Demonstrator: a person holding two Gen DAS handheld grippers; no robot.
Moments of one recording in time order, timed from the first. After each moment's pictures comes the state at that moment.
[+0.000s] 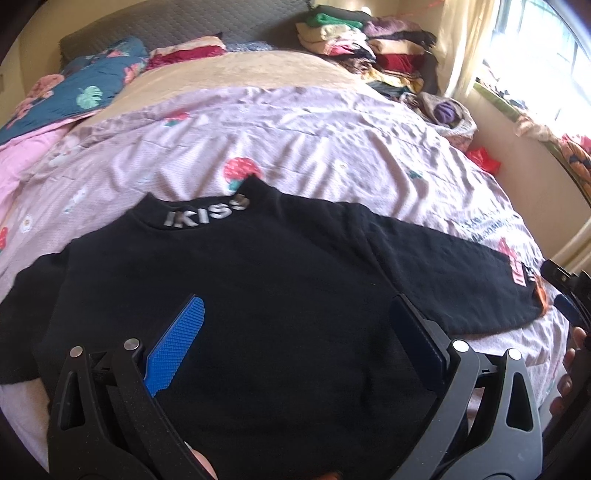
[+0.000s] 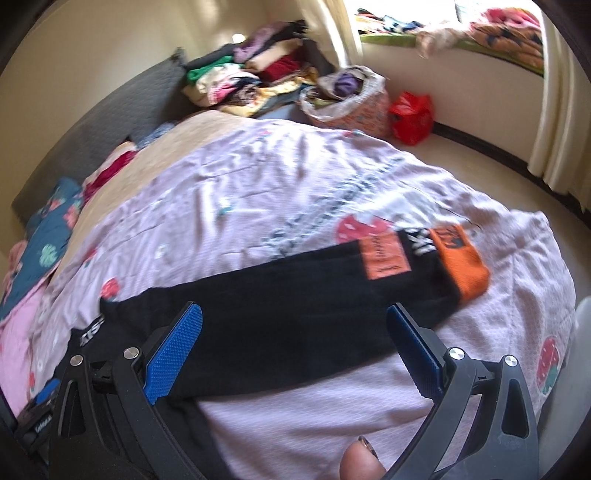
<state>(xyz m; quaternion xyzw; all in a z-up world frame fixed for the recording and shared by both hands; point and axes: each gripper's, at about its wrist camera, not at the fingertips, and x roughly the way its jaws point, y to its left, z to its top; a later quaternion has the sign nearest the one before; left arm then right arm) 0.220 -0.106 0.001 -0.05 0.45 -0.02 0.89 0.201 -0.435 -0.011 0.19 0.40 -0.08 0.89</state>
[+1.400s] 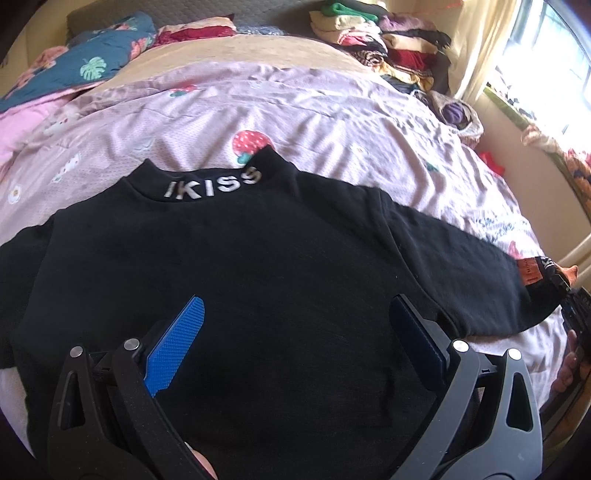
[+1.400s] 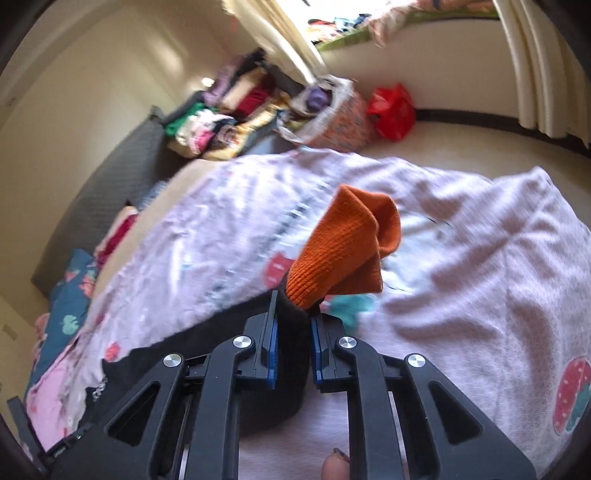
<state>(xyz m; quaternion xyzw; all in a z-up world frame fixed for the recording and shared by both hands) 0.226 -0.081 -0.022 -0.09 0.46 -0.01 0.88 0.200 -0.518 -0.042 0.30 0.31 -0.04 0.90</state>
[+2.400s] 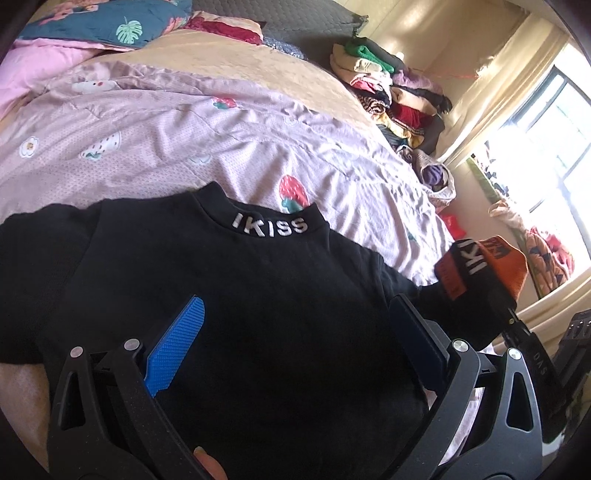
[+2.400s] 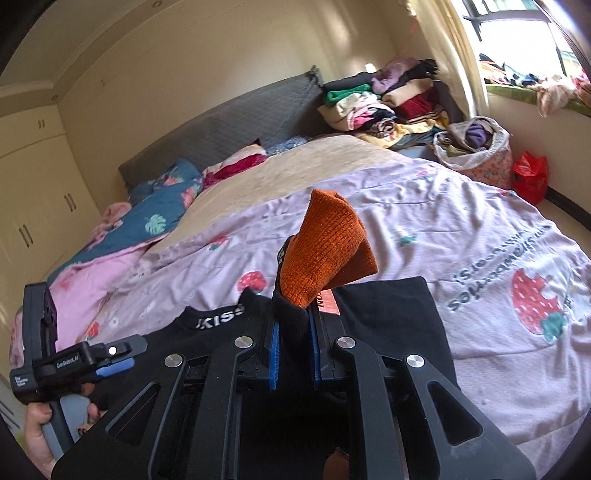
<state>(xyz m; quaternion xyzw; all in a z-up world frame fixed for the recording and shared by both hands) 0.204 0.026 0.019 -0.24 0.42 -0.05 0.88 0.194 -0.275 0.043 0.12 0.30 0.17 0.93</state>
